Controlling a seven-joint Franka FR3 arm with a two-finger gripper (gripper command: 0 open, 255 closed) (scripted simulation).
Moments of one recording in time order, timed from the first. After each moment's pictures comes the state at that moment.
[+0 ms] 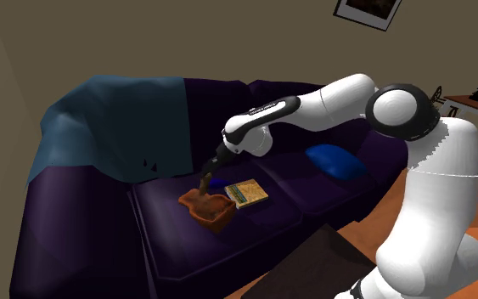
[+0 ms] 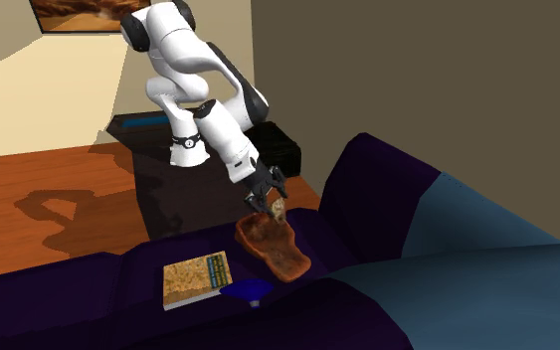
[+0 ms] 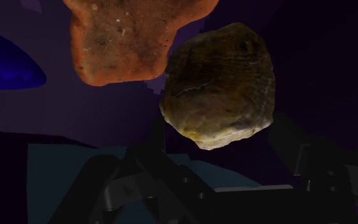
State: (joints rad) arm -0.40 0.53 0.54 -1.99 0.48 2.66 -0.74
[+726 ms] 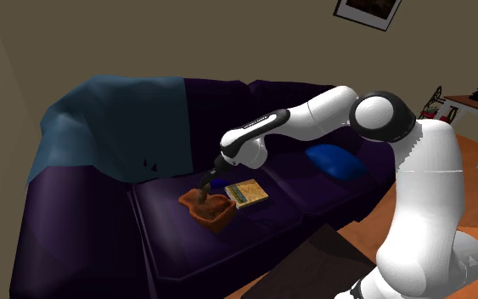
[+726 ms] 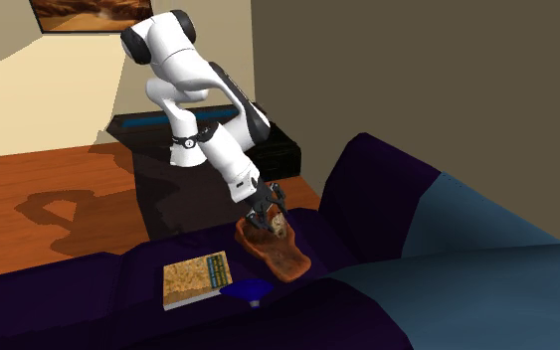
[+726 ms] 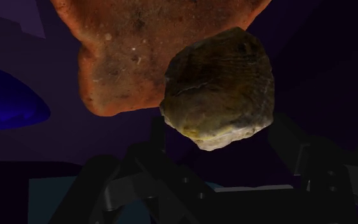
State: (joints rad) arm -0.39 0.65 0.53 -1.97 0.47 2.76 -0.79
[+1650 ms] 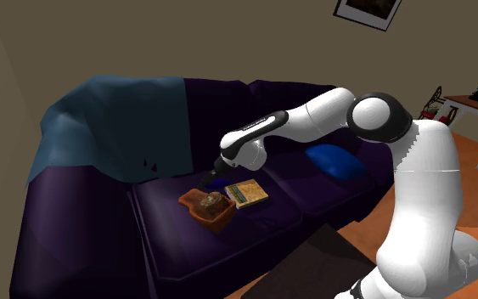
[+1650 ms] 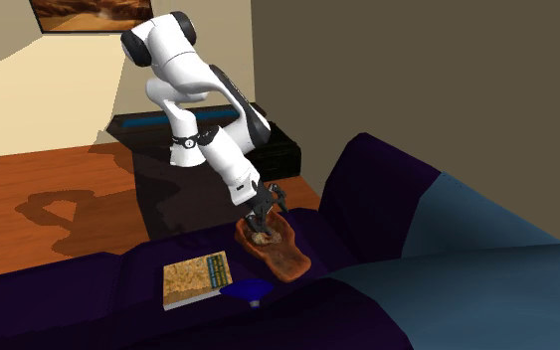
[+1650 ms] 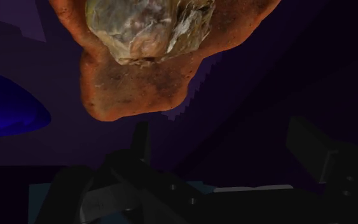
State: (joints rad) arm -0.38 0.68 0.53 -1.96 0.47 2.77 -0.80
